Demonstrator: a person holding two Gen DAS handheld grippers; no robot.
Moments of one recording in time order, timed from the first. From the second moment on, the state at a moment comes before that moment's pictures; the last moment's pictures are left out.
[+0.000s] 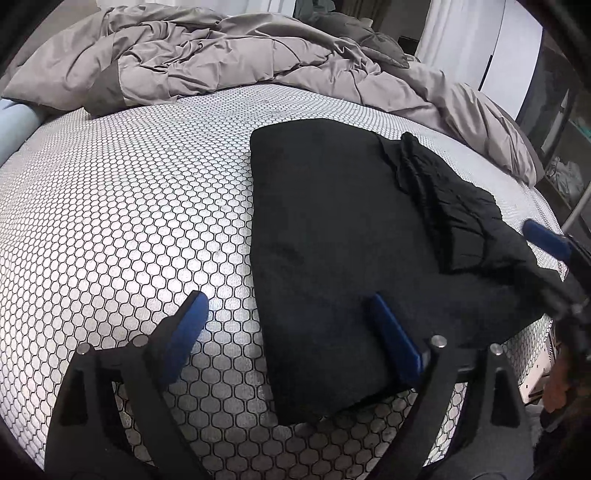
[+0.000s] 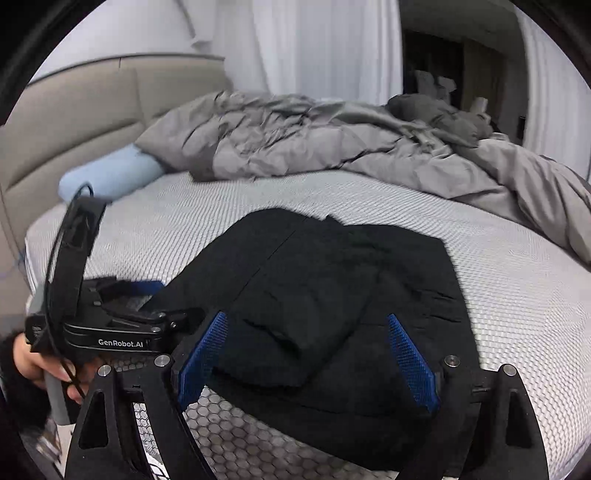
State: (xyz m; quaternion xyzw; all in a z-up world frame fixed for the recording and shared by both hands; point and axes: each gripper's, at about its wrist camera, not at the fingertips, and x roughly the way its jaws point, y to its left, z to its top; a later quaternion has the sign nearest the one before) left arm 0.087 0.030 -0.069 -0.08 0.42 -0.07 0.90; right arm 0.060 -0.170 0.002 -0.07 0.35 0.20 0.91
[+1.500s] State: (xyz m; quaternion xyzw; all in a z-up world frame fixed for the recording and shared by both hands) left arm 0.084 0.047 -0.042 -0.09 0.45 -0.04 0.89; right arm 0.096 -0.310 -0.018 0.20 0.41 0.25 0.85
